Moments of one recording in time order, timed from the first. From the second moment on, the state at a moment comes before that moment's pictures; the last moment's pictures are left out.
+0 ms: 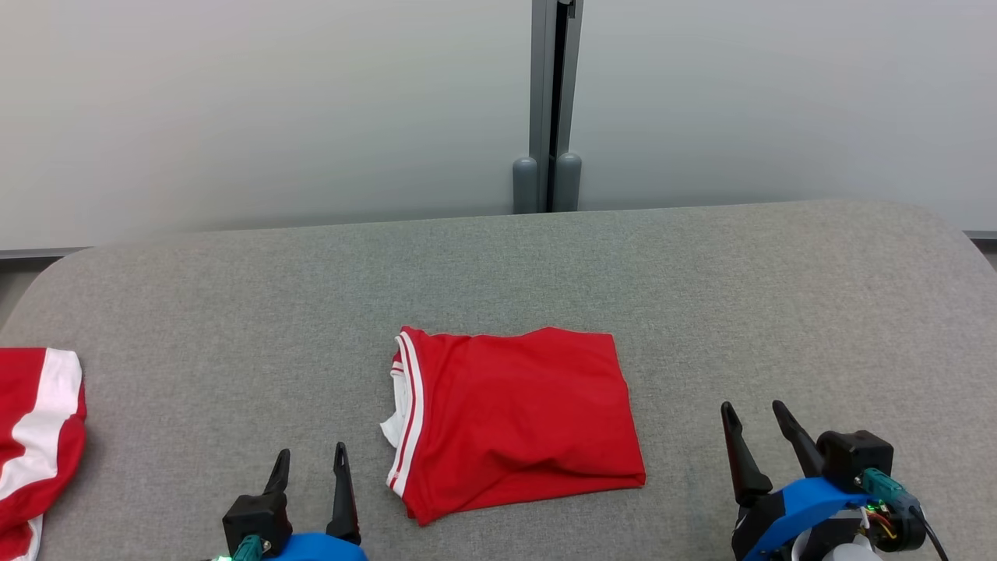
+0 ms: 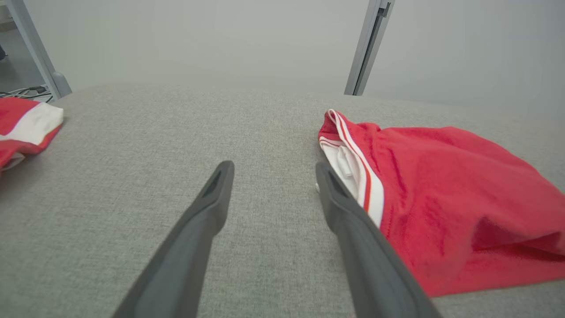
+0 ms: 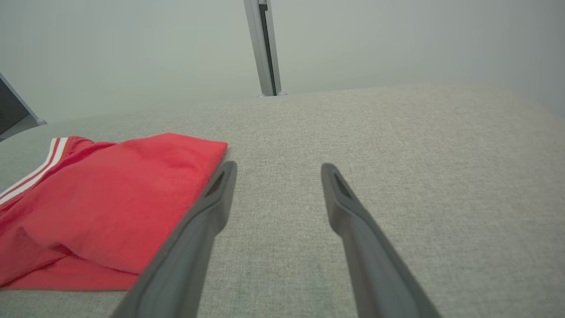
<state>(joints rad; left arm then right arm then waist) -0.06 0.05 -0.18 0.52 -0.24 0.07 -0.26 -0.20 -0.05 0.01 0.60 0.16 0.13 -0.26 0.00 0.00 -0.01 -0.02</state>
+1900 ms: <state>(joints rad) -0.13 0.05 -0.30 0.49 -0.26 0.04 -0.26 -0.44 -0.05 0.12 0.79 0.27 0.13 -0.26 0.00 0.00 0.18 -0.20</state>
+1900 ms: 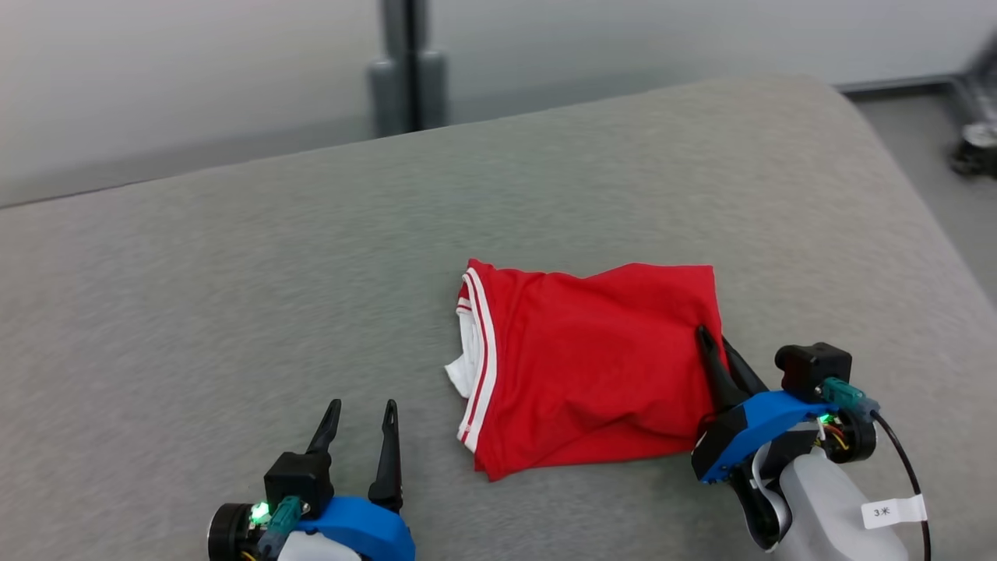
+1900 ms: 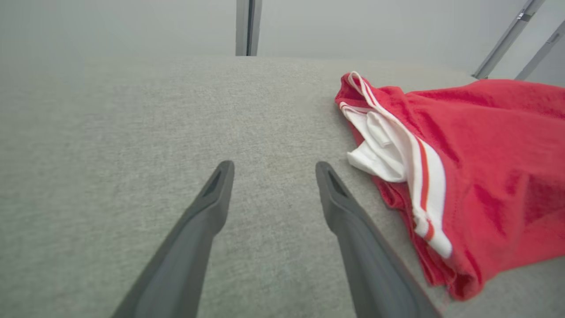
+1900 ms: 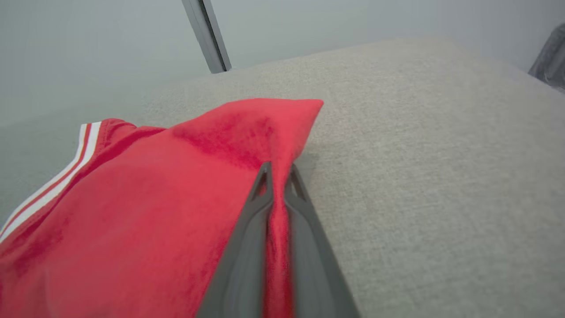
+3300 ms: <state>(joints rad) -0.29 0.04 -0.32 0.52 -0.16 0.00 -0.27 -0.79 -0.46 -0.27 1.00 -0.19 0.13 -0.26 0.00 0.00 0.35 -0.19</state>
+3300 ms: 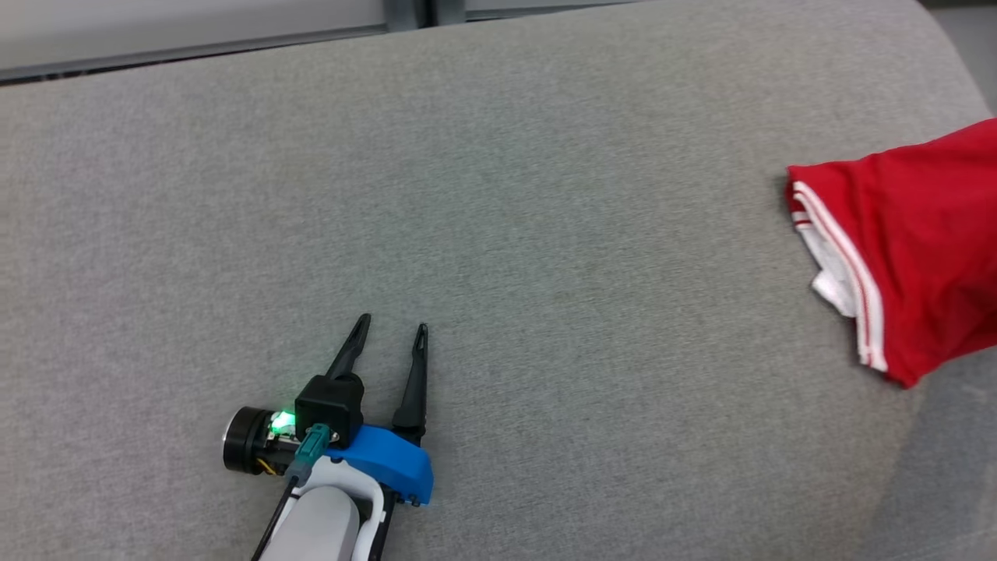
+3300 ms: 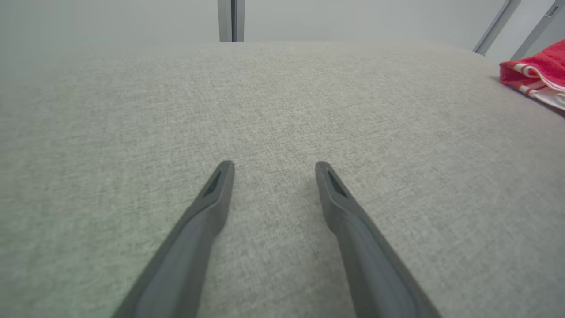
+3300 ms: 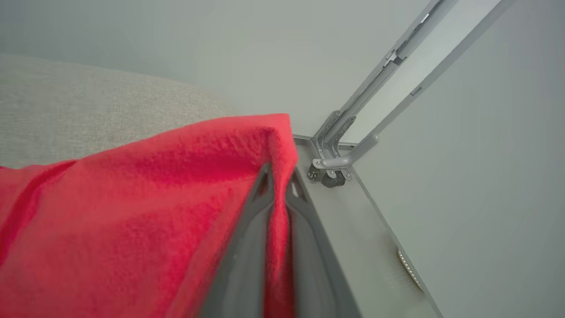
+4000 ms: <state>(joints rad) -0.24 0.05 -0.24 0.47 -0.21 0.04 -0.26 -0.59 -0.12 -0.31 0.60 -0.08 0.13 -0.26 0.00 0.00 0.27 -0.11</state>
